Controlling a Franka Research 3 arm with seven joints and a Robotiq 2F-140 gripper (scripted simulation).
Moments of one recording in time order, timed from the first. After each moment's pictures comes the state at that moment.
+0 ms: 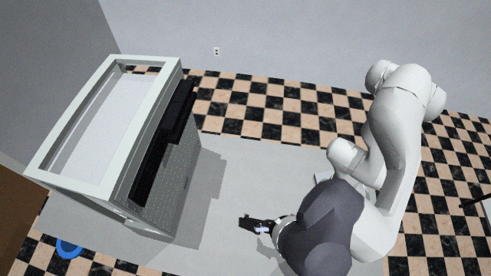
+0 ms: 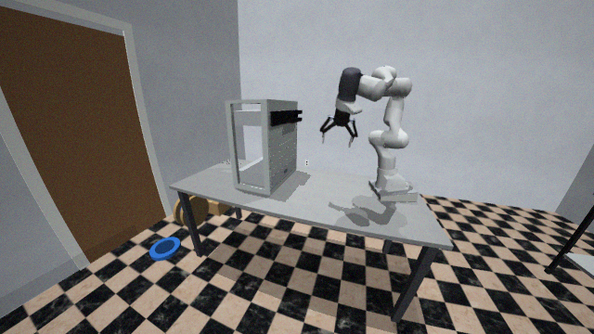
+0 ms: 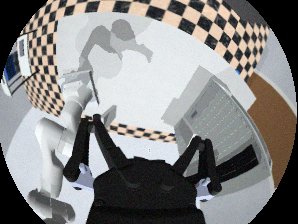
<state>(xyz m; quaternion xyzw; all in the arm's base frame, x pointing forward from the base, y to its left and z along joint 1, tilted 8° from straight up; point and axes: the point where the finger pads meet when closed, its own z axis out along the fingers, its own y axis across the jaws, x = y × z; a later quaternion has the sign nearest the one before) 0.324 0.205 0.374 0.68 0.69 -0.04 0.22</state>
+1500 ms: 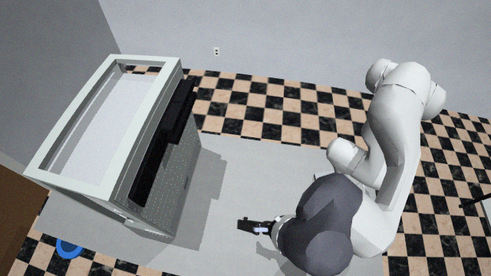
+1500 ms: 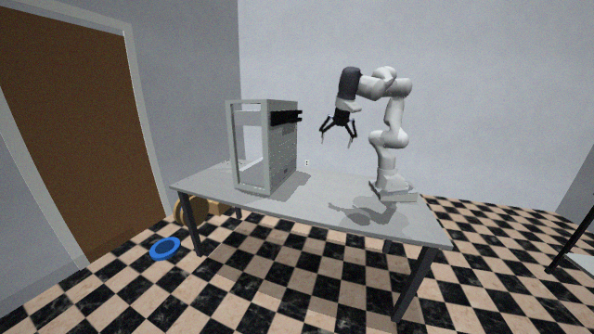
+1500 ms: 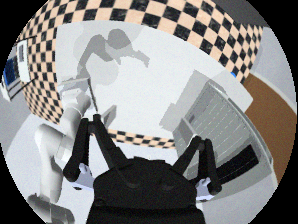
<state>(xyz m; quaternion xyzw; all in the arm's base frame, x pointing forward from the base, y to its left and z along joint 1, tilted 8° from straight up) 0.328 0.218 0.373 0.69 0.70 -0.01 0.19</state>
